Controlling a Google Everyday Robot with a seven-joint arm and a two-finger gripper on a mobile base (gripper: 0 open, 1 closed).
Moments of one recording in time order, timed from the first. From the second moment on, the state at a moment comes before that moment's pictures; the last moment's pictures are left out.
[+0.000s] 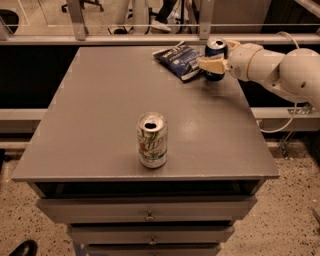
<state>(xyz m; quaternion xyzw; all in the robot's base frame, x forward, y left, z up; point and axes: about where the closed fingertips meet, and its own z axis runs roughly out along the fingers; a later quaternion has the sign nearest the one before) 0.751 -0.194 0.922 -0.33 0.67 0.10 0.65</state>
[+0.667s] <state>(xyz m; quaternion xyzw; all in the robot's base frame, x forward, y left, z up) 0.765 -0.191 0.916 -0.31 0.68 0.12 0.65</state>
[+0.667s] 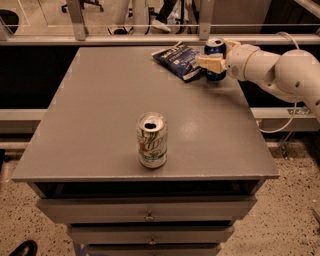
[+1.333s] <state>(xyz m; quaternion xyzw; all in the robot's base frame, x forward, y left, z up) 0.764 -0.182 0.911 -0.30 0.69 0.13 0.65</state>
